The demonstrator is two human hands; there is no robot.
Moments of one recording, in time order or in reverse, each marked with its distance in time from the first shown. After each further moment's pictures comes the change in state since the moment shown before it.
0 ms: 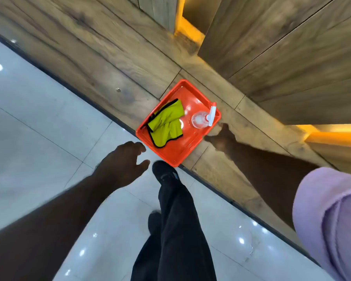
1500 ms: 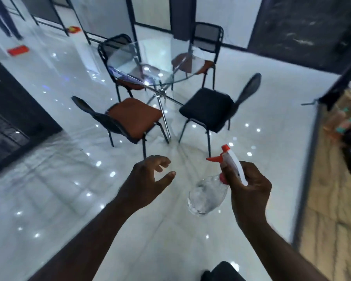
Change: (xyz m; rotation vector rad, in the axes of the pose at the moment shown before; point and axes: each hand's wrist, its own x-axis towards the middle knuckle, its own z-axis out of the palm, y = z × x) left_hand -0.860 -0.315 -0.104 -0.679 1.533 -0.843; right_hand -0.981 -0.305 0.362 0.123 -0.909 -1.592
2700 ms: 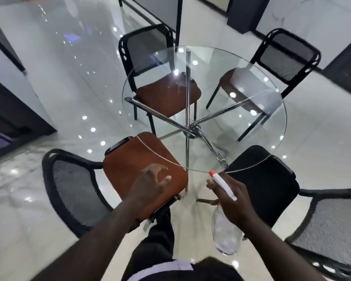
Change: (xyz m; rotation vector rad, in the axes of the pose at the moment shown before) left_hand 0.696 -0.381 -0.068 -0.080 0.014 -0.423; right_hand 0.649 0.214 0.501 -0.365 -0.676 0.201
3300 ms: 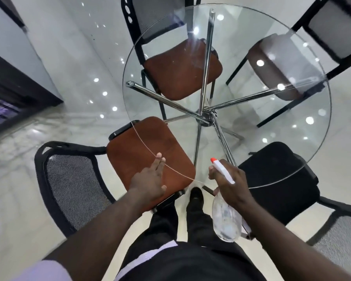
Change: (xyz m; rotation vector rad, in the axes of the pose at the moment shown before) left_hand 0.101 -0.037 0.022 0.595 -0.451 -0.241; right_hand 0.151 0.012 0.015 -0.159 -0.183 0.214
